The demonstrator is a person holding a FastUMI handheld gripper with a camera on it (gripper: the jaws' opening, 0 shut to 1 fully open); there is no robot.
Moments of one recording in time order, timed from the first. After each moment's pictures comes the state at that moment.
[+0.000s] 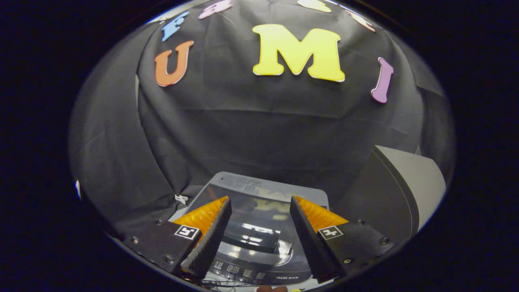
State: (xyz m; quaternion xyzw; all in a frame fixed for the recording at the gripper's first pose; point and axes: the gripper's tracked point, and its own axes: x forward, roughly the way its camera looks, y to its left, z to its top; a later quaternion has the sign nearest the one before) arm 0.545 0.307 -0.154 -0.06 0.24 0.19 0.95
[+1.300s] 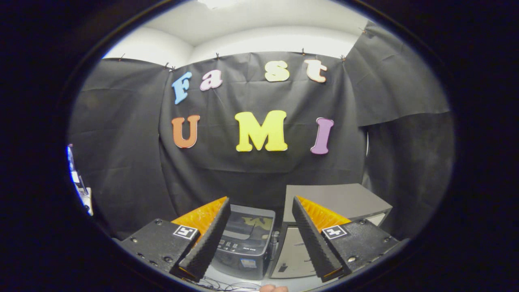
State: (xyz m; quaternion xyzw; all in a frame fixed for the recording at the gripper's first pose) arm 0.534 0.271 -0.076 0.01 0.05 0.18 0.98
